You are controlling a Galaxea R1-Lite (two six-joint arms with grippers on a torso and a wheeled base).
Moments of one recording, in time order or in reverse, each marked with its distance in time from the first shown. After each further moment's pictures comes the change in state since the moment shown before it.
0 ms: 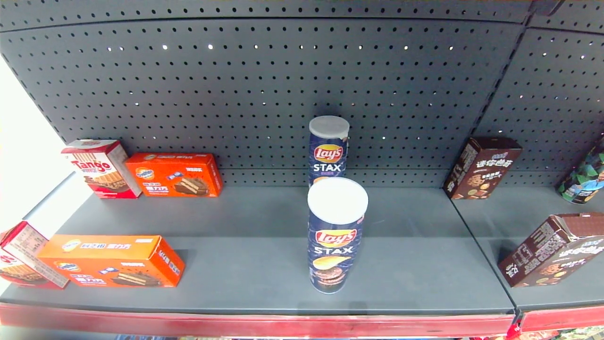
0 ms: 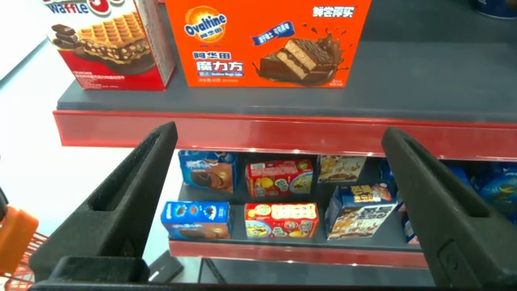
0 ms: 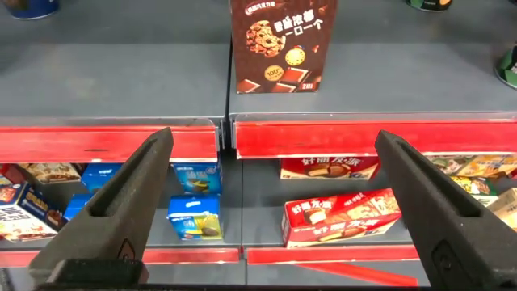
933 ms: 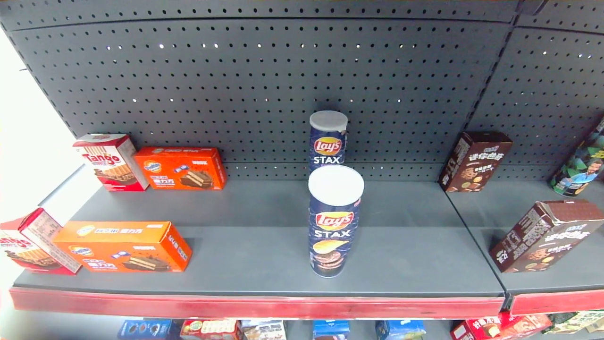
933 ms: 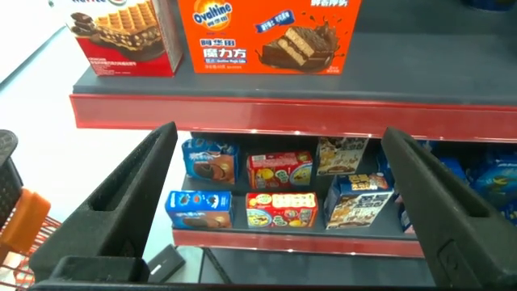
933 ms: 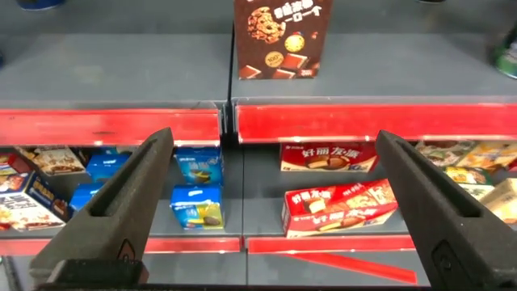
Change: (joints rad) left arm 0.001 0.000 0.000 -0.001 0.000 -0.001; right arm -0.001 0.000 0.000 0.000 0.002 0.002
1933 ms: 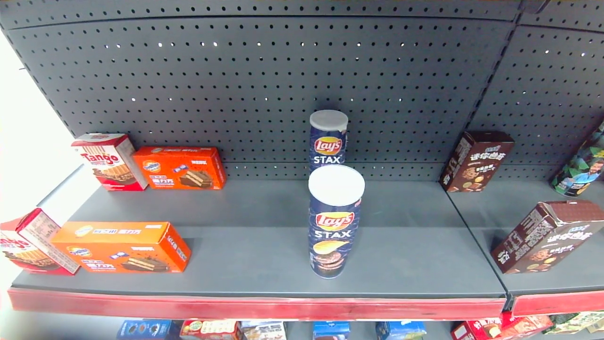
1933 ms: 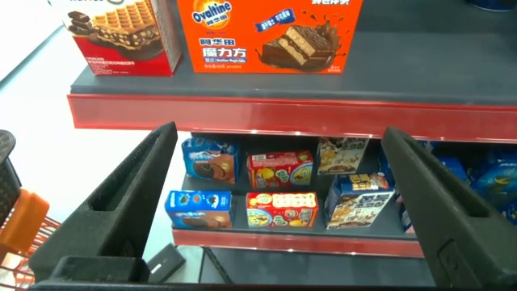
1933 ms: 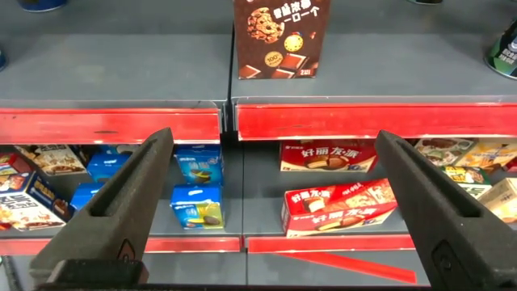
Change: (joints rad) left arm 0.000 0.000 0.000 0.000 0.000 0.000; right arm 0.000 0.000 0.000 0.000 0.001 -0.001
